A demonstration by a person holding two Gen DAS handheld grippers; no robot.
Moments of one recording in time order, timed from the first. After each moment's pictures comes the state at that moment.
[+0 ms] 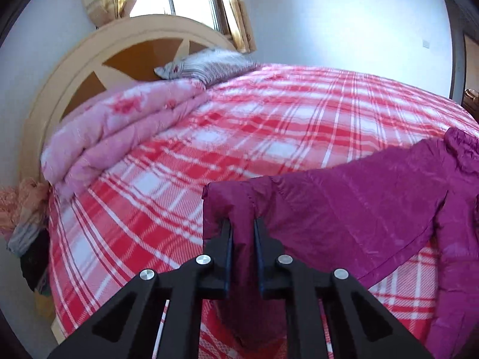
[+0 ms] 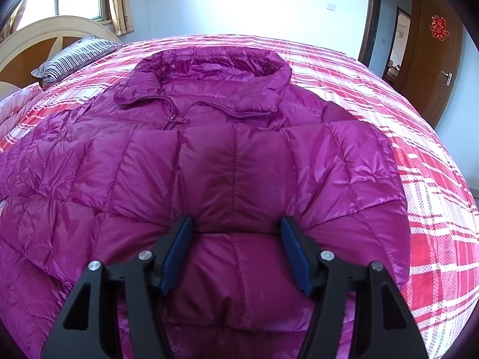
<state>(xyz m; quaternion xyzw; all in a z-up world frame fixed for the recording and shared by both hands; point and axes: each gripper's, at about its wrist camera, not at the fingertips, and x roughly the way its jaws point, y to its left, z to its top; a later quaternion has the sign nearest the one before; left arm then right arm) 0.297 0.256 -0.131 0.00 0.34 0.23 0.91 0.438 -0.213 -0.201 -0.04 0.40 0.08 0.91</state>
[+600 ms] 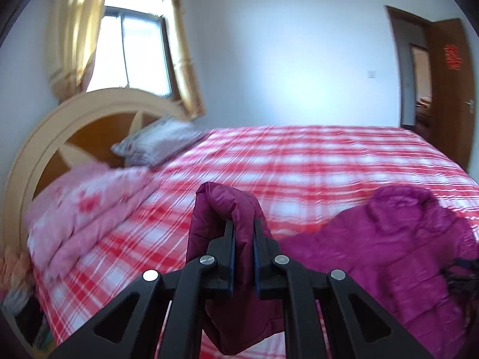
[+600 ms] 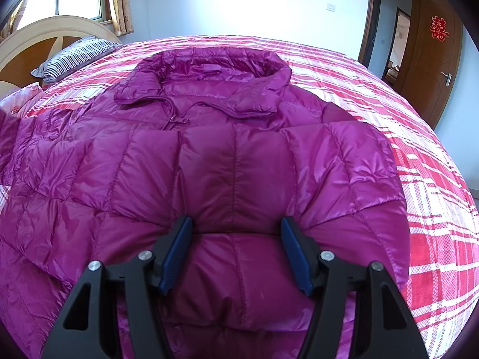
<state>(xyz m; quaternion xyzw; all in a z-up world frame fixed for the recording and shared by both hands) 0.318 0.141 0.002 0.05 0.22 0.11 0.97 0.438 -0.213 -0.201 -0.04 0.40 0.08 0.91</state>
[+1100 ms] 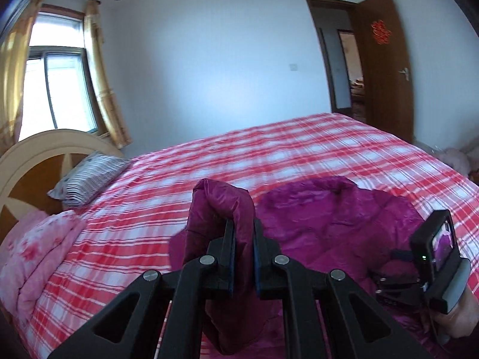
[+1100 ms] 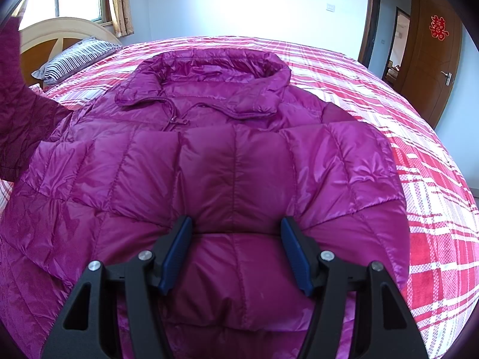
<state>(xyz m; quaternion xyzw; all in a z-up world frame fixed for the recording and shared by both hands) 0.339 -0.045 -0.023 0.12 0.22 -0.04 0.97 0.437 -0.215 -0.199 -0.04 0.40 0.08 0.91</state>
